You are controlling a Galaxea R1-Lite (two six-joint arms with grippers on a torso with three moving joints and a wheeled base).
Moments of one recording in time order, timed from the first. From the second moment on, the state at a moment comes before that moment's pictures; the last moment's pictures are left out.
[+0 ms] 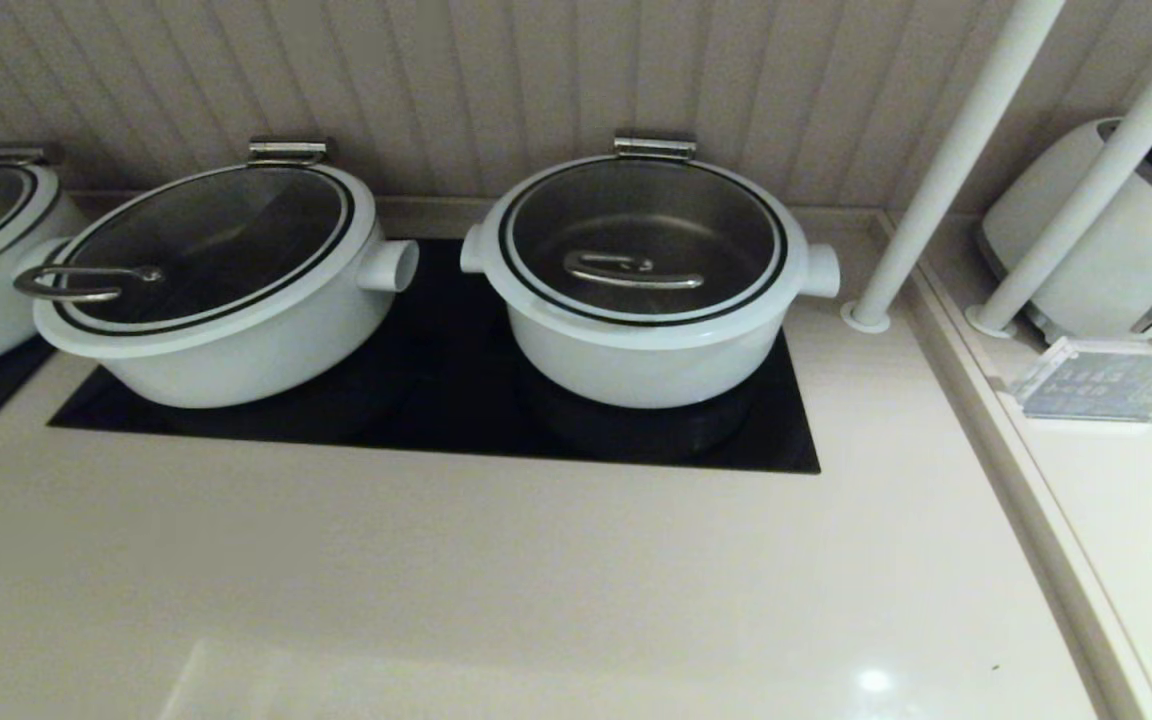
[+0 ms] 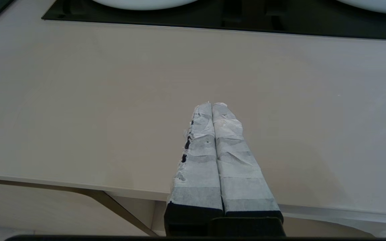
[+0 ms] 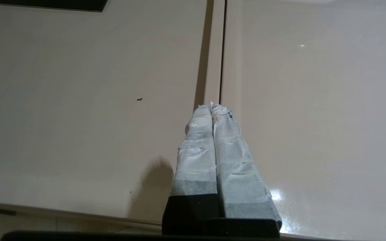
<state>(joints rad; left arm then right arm) 0.00 0.00 0.00 -0.04 0.01 -0.03 0.00 0.00 -0.03 0.06 0.00 -0.02</state>
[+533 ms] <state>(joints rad) 0.00 0.00 0.00 -0.04 0.01 -0.03 0.00 0.00 -0.03 0.06 -0.02 0.03</state>
